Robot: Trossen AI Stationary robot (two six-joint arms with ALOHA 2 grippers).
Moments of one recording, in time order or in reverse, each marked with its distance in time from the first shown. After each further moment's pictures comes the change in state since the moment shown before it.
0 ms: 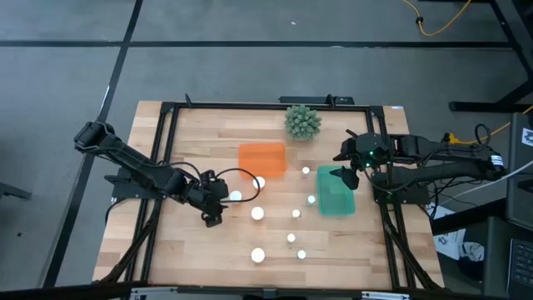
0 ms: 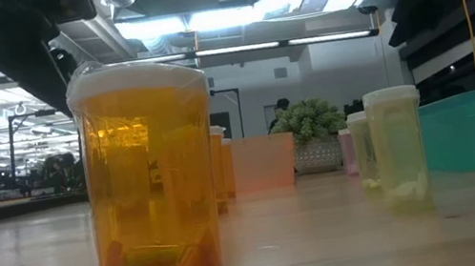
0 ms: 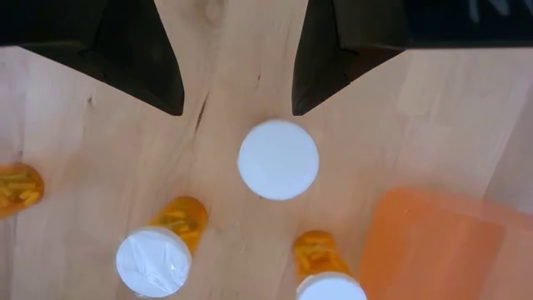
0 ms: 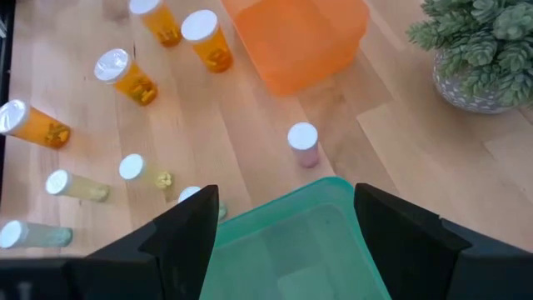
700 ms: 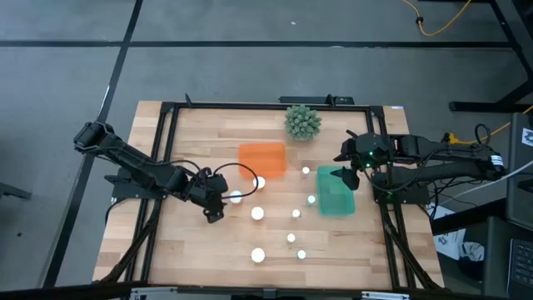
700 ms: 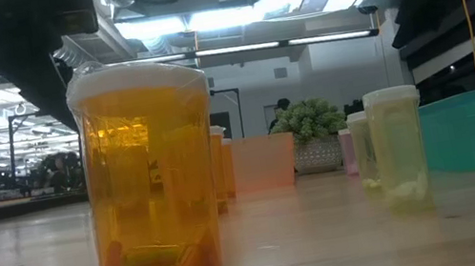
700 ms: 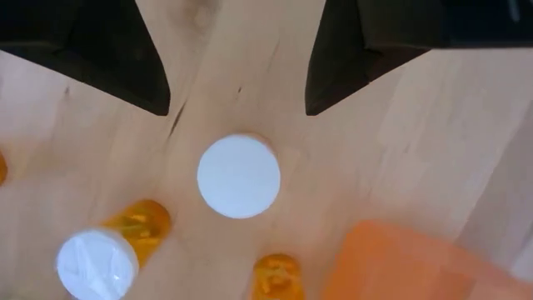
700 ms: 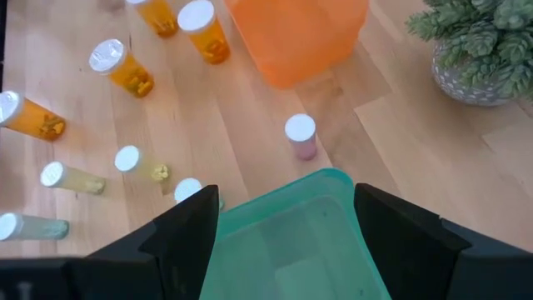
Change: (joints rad) left arm 0.035 0.000 0.000 -0.060 0.004 -0.055; right arm 0.000 0.000 0.000 -0.021 -0.001 -0.005
